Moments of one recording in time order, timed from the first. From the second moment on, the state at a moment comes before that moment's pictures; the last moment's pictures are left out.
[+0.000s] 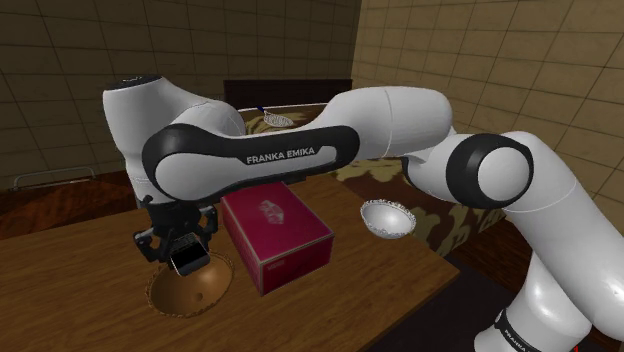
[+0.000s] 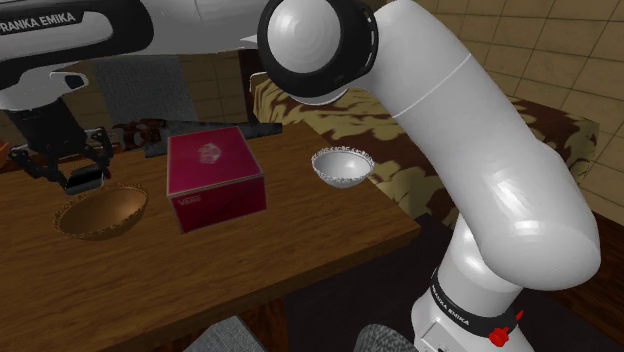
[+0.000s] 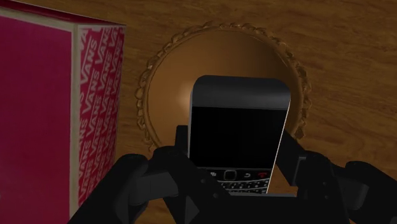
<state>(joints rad) 0.54 0.86 0.53 -0.91 -0.45 1.66 0.94</state>
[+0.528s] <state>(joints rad) 0.52 0.87 0.53 -1.02 -0.46 1.76 0.96</state>
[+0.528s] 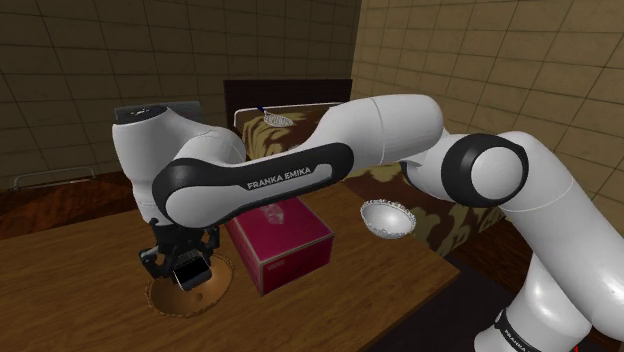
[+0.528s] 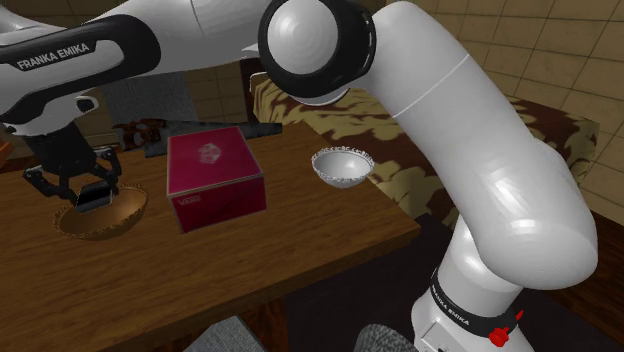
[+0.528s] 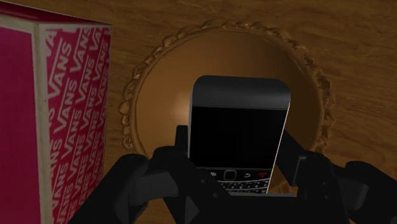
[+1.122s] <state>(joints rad) 0.51 0.88 0.52 -1.05 -0.47 1.80 0.97</state>
